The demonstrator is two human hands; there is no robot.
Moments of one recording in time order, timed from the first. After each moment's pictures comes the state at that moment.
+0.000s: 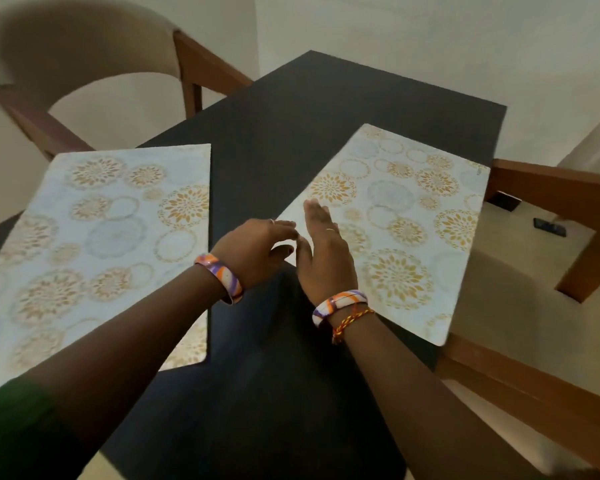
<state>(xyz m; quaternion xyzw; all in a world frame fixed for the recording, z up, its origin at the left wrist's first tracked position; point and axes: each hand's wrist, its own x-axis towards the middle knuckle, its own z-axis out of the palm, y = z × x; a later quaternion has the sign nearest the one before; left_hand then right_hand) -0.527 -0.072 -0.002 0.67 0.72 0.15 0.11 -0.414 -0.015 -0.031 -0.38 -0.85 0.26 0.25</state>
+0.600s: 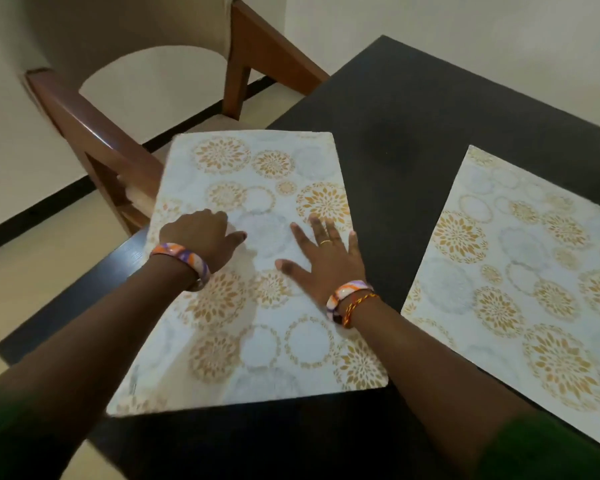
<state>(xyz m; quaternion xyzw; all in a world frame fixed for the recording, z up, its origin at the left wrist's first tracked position) -0.828 -0.093 -0.047 0.47 0.88 -0.04 0.10 -0.647 0.003 -0.080 -0.37 -0.92 0.12 -0.10</state>
